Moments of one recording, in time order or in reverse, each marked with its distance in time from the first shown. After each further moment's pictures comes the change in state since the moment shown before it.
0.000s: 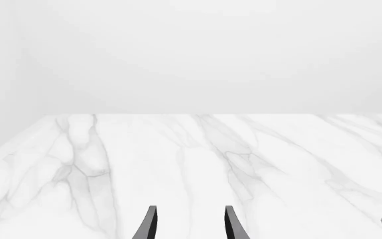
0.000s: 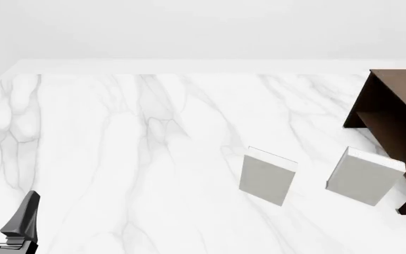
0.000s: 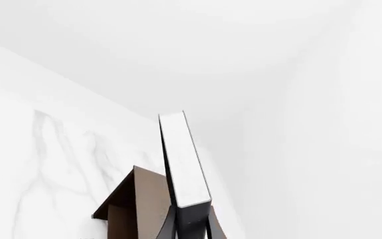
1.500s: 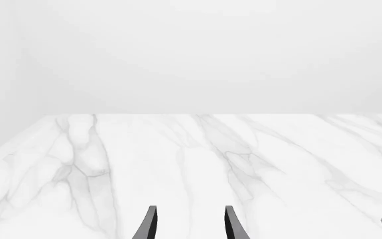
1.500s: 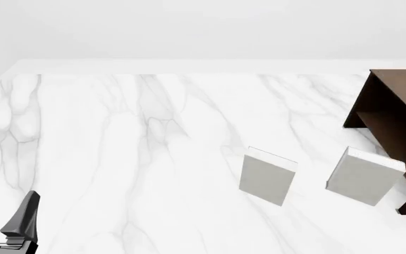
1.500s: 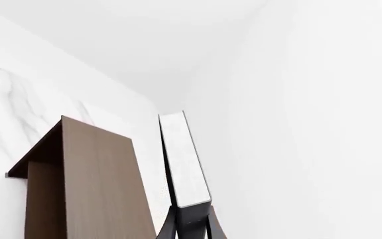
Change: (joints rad) left arm 0.000 0.000 0.000 0.000 0.000; right arm -0.260 0.084 0.016 -0.079 -0.165
